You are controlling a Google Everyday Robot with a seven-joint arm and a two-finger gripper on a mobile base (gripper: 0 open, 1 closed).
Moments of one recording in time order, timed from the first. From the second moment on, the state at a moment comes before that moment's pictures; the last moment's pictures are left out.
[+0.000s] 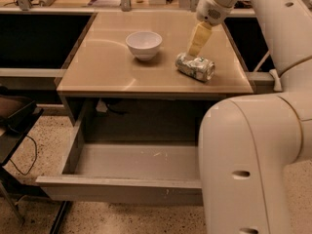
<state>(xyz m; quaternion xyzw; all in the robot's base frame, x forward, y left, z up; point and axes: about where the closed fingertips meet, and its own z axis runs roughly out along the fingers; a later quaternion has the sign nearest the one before) 0.745 -0.133 0.906 -0.61 0.76 0.05 0.23</state>
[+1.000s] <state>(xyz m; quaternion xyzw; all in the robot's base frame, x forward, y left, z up) 0.722 -0.131 0.861 -0.59 0.77 0.10 0.21</state>
